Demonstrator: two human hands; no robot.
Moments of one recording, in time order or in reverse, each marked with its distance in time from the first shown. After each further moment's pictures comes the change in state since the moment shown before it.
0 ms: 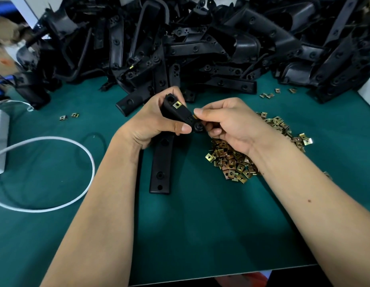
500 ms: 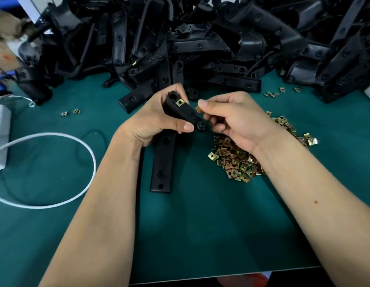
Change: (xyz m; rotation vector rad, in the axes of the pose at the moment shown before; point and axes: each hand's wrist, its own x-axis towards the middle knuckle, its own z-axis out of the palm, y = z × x) left_hand -0.001 -0.003 -0.004 -0.027 -0.013 0.037; right_hand 0.000 -0.001 -0.002 -0.011 -0.016 -0.095
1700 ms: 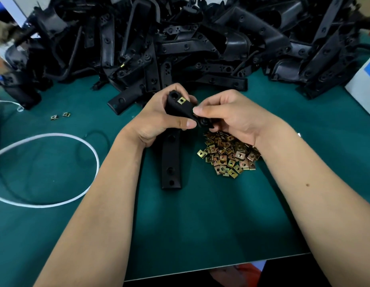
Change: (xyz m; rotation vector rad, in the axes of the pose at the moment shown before) left_hand 0.010 -0.001 0.026 0.027 0.038 0.004; right_hand 0.001 -0.004 -0.026 -0.182 -0.133 0.005
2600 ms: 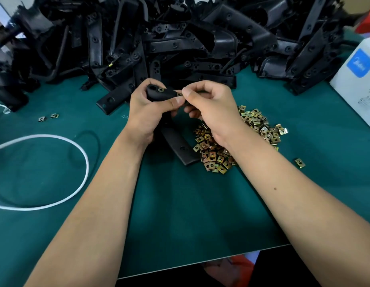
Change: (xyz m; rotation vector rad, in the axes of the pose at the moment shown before) left_hand 0.006 -0.003 0.022 -0.071 0.462 0.022; right_hand 0.009 0.013 0.025 0.163 0.382 -0.236
